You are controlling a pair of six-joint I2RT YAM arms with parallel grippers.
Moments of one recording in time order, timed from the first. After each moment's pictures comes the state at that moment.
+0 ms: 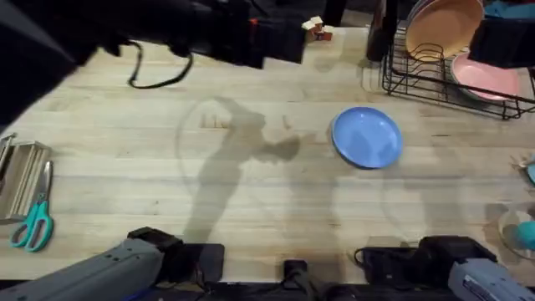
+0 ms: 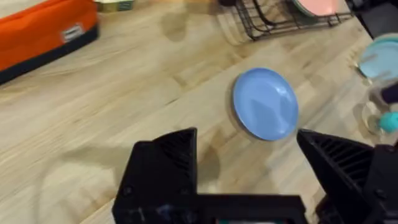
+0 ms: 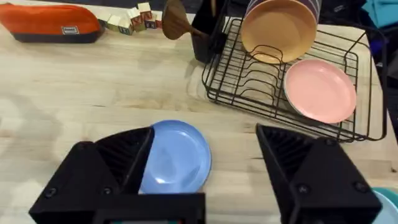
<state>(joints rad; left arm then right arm) -0.30 1.25 1.30 -0.78 0.48 -0.05 -0.01 0.88 1.35 -1.03 0.02 -0.06</state>
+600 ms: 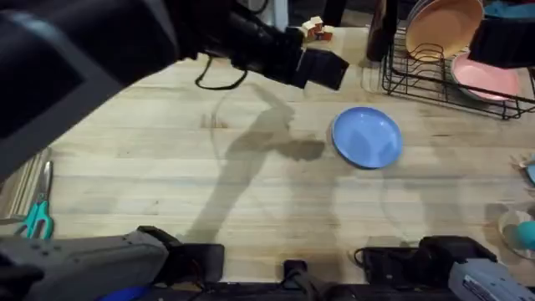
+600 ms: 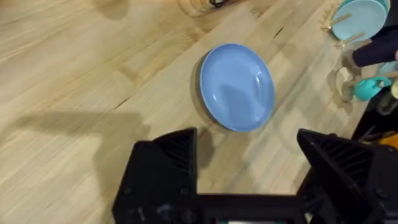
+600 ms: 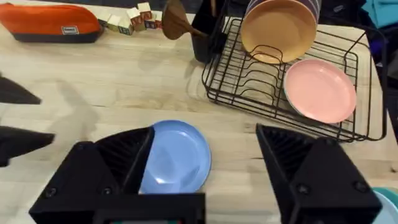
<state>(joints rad) -0.45 1.45 1.30 -0.69 0.56 -0.06 -0.01 0.88 1.35 -1.03 0.02 -0.06</state>
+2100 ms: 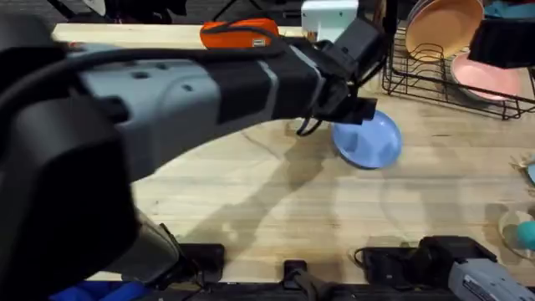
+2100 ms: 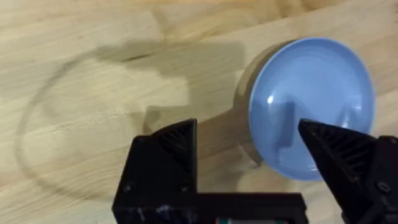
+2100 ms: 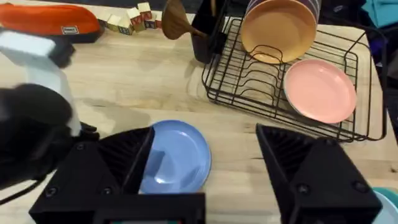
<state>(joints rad) -0.84 1.77 1.30 -0.51 -0.12 -0.61 -0.01 0.88 1.35 -1.03 0.02 -0.06</state>
